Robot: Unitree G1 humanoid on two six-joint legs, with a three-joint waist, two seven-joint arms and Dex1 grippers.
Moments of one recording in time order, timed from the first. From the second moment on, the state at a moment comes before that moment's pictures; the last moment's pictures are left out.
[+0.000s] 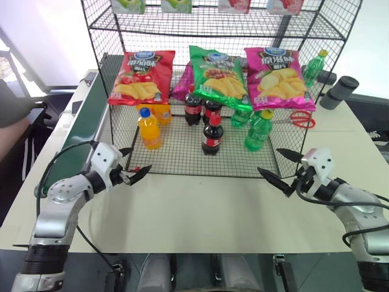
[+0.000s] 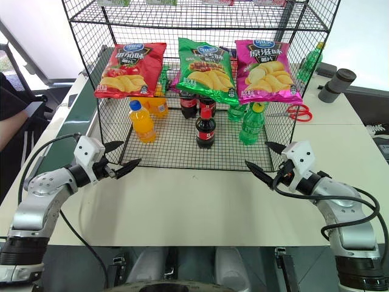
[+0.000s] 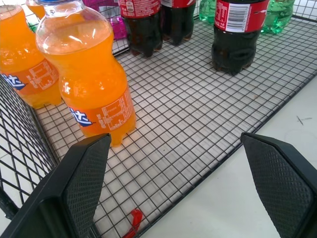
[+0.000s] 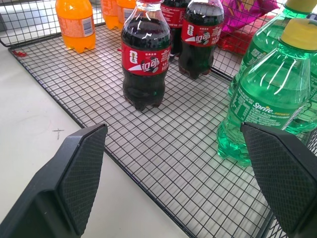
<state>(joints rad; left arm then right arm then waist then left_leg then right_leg) -0.12 0.60 0.13 -0.10 -0.30 0.26 -0.76 0.02 -0.65 -0.23 -0.23 0.40 0.24 0.79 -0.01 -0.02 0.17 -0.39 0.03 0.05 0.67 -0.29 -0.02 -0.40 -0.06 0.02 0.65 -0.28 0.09</state>
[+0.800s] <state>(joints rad) -0.12 0.59 0.13 -0.10 -0.29 0.25 -0.76 -0.01 -0.64 -0.21 -0.21 0.40 0.21 0.79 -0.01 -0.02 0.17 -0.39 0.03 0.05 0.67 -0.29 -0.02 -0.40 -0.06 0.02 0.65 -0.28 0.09</state>
